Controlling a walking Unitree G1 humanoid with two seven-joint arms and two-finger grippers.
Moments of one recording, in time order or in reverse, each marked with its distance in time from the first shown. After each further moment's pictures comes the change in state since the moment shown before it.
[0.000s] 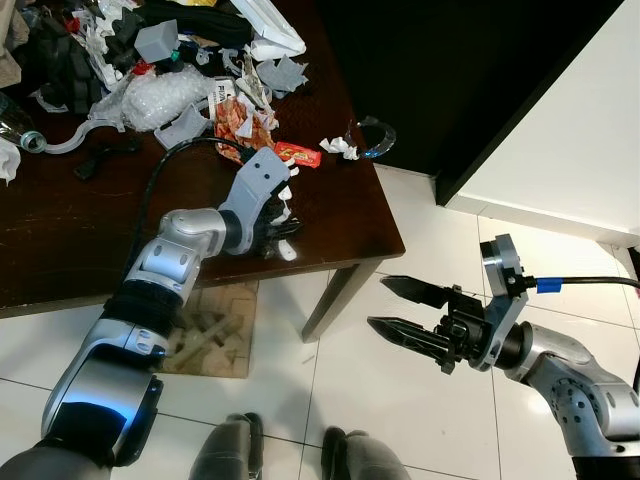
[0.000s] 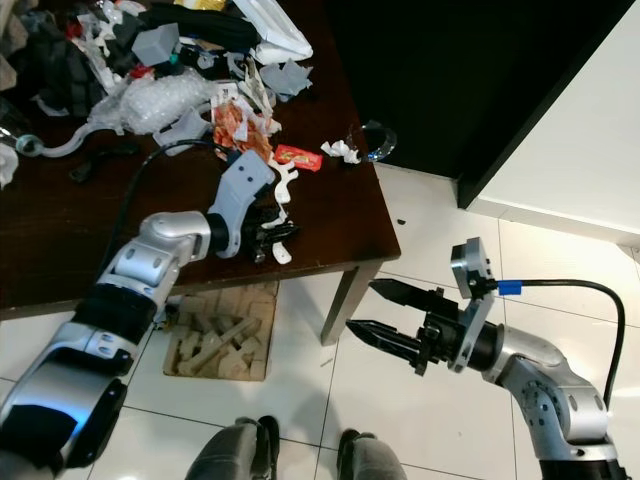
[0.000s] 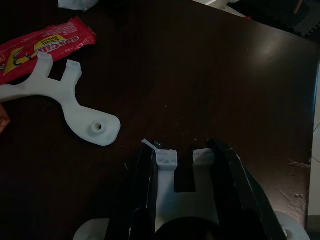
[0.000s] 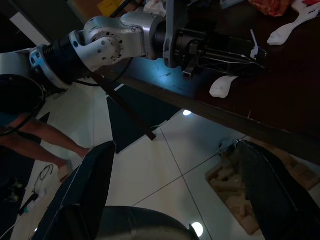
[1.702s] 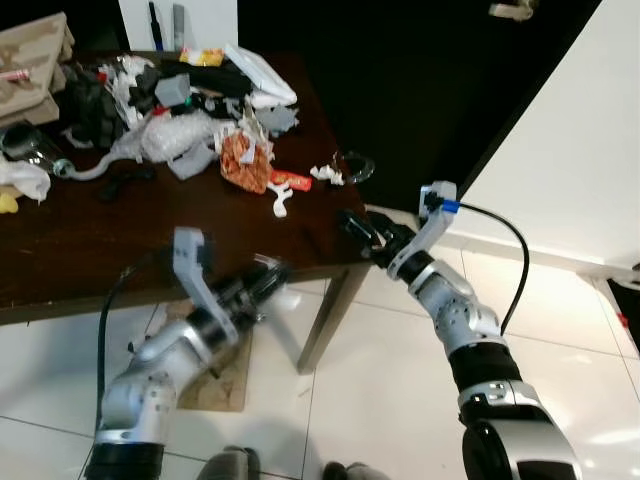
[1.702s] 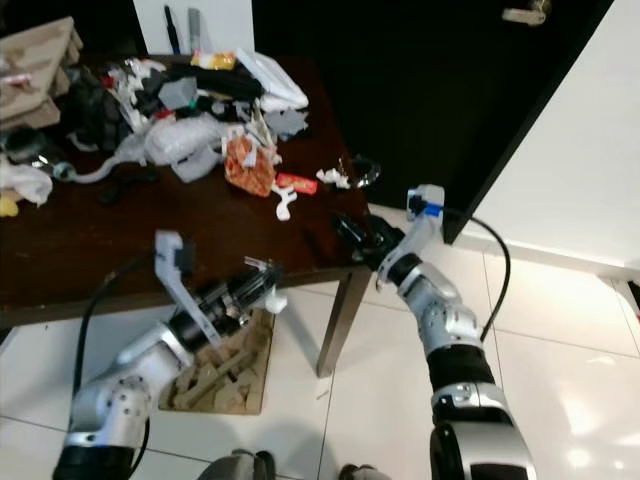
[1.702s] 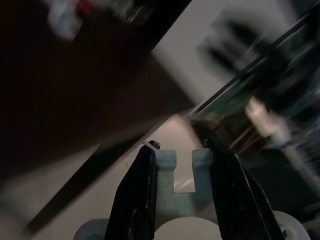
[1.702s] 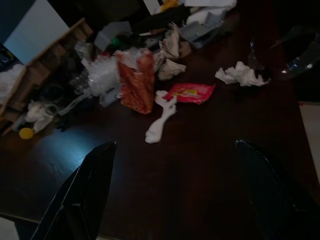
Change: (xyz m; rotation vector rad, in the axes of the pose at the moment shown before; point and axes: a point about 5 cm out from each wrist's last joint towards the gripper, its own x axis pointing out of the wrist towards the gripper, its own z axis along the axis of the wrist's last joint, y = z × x) left arm -0.036 -0.091 -0.102 -0.719 -0.345 0.106; right arm 0.090 -0.091 -0.011 0.199 -0.246 -0.546
